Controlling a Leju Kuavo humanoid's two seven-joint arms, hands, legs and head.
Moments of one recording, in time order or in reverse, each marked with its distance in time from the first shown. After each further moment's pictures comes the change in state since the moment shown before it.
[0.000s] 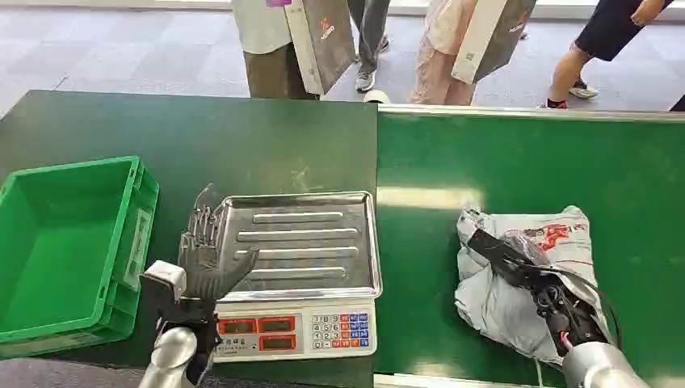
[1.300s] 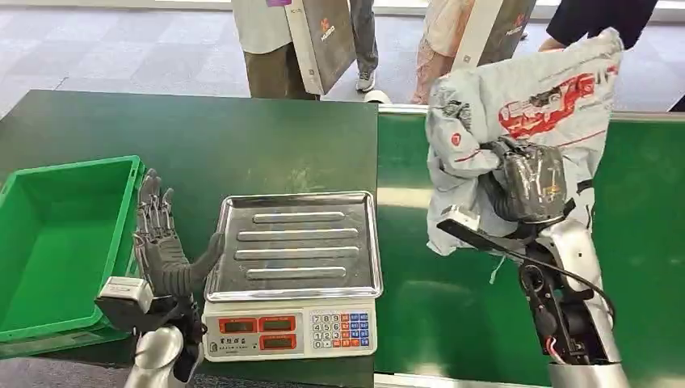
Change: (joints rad) left arm -0.010 0.000 0.007 -0.109 0.013 0.172 -0.097; right arm 0.119 0.055 0.169 -0.824 0.216 -0.483 -0.157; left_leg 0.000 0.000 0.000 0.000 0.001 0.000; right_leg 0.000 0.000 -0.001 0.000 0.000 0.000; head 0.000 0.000
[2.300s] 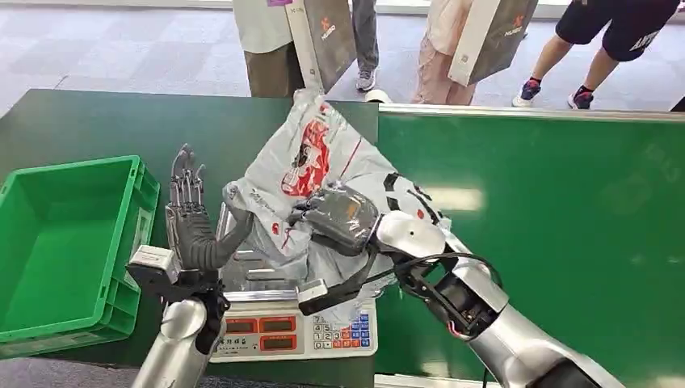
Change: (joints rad) left arm -0.137 0.005 -0.094 0.127 0.047 0.010 0.000; right arm -0.290 0.161 0.697 0.277 -0.141 0.370 -0.093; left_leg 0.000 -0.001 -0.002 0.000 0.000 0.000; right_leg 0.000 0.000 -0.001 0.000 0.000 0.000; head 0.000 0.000
